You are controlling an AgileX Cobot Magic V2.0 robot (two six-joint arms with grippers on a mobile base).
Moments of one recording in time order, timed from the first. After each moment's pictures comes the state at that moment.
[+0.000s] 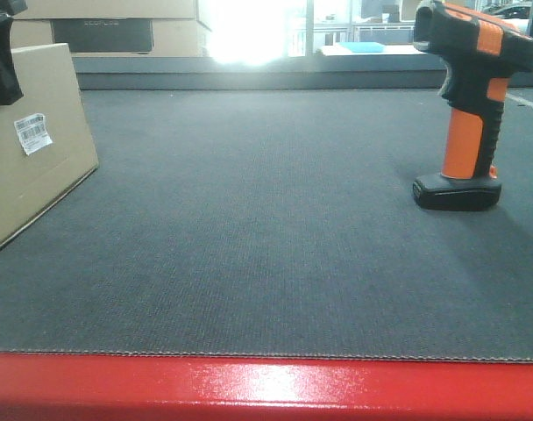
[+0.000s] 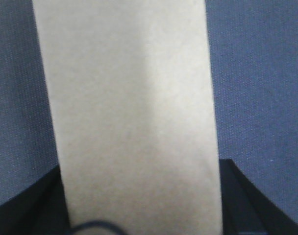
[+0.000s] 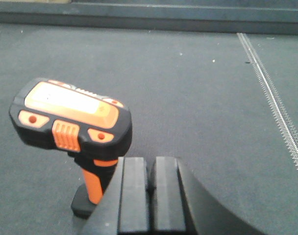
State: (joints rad) left arm -0.01 1.78 -1.64 -0.05 1.23 0.12; right arm -0.04 0.86 -0.56 0.35 0.07 -0.31
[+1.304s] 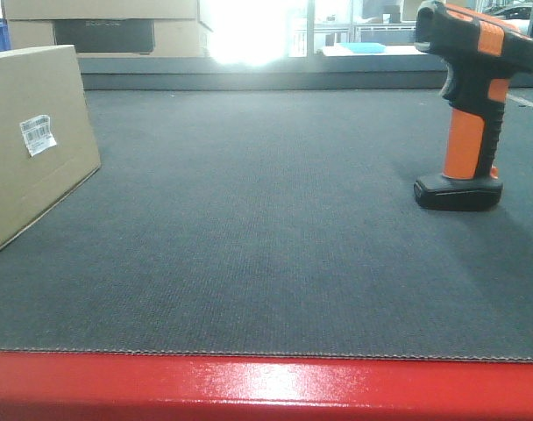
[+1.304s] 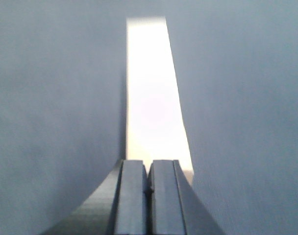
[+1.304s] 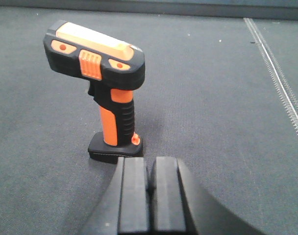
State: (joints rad) left arm -0.01 0.78 -0.70 -0.08 0.40 0.10; right arm -0.04 0.53 -0.34 0.35 0.18 -0.31
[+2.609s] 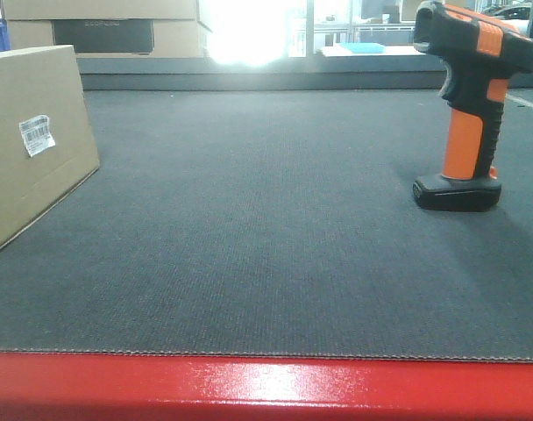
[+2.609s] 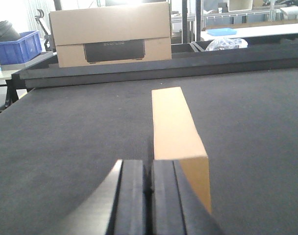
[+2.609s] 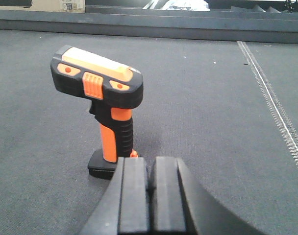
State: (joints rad) left arm -0.01 0.28 -0.27 0.03 0.10 0.10; right arm -0.04 0.47 -0.33 0.35 0.15 -0.31
